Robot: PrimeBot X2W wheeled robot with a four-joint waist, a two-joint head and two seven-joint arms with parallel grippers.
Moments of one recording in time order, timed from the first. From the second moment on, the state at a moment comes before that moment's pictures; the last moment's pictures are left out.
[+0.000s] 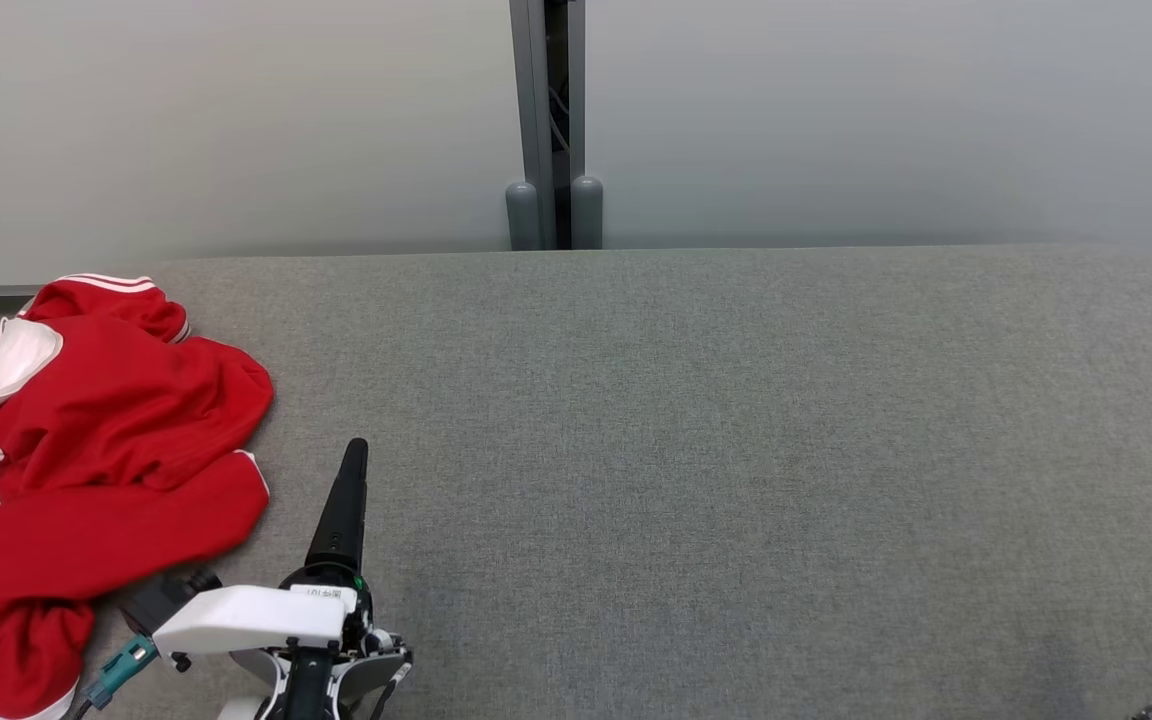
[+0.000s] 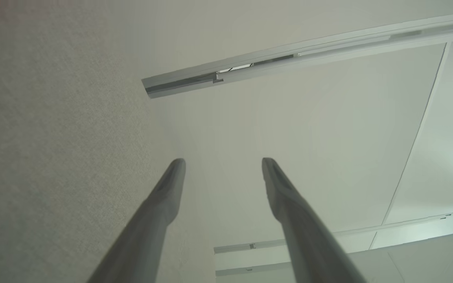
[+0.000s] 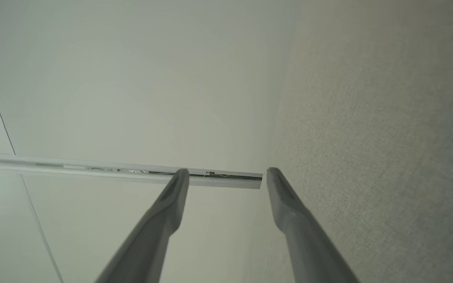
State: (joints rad) left arm -0.15 0.04 -0.23 0.33 -1.55 -0.13 -0.11; right arm 0.03 -0.02 -0.35 0.18 1.51 0.13 0.17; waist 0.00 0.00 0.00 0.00
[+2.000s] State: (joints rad) left arm 0.00 0.08 -0.08 0.20 -0.46 -0.01 -0.21; right arm 0.02 -0.04 -0.02 0.11 0.54 0.13 -0.12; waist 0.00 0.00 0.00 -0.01
